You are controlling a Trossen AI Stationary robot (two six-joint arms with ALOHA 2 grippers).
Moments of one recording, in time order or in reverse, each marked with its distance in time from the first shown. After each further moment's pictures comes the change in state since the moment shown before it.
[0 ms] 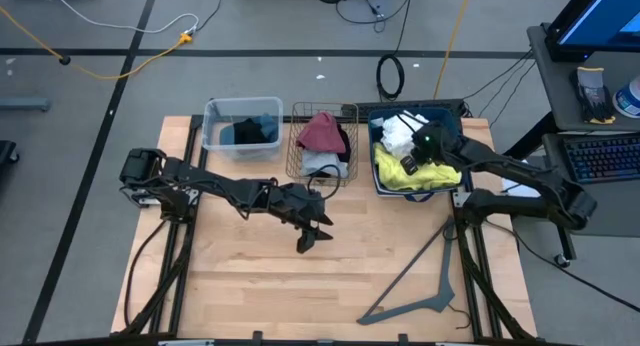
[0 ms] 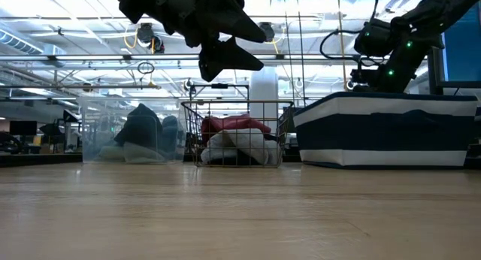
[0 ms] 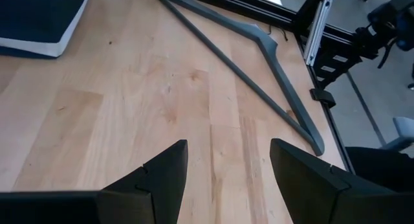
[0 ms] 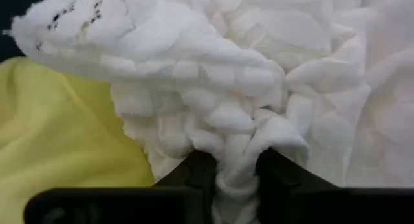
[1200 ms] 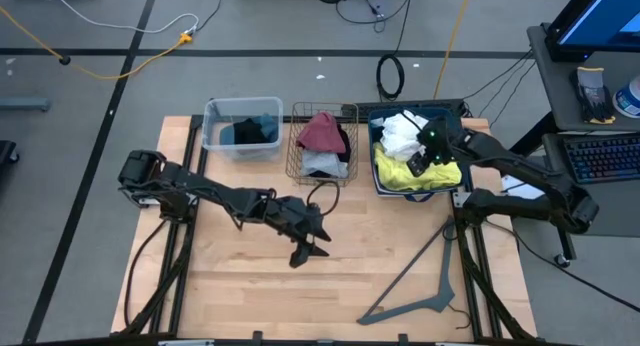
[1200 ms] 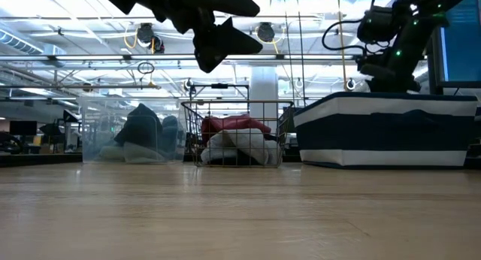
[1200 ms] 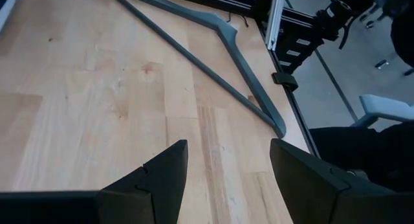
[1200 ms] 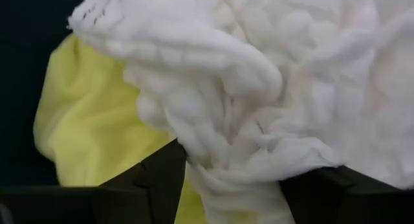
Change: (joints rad) left arm -0.083 0.000 0.000 0.020 0.032 0.012; right arm -0.008 -0.044 0.130 -0.233 -0.146 0.054
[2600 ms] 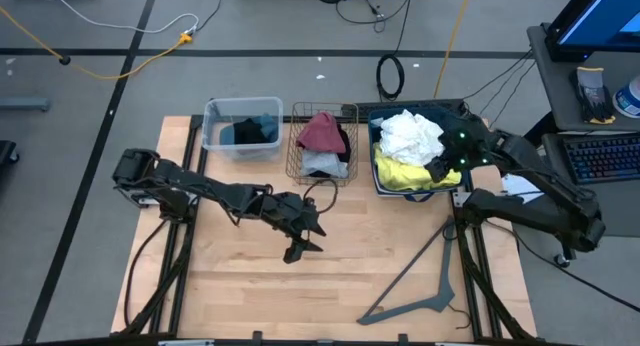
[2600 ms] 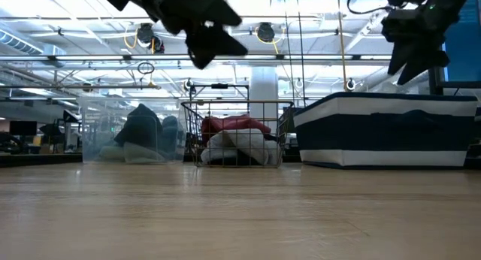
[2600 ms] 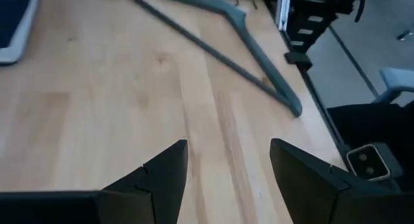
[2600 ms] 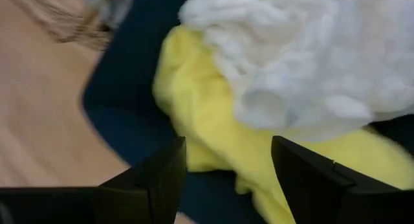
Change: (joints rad) left arm 0.017 -0.045 -0.008 -0.091 -0.009 0.115; right arm 0.005 -0.229 0.165 -0.342 -0.213 0.134
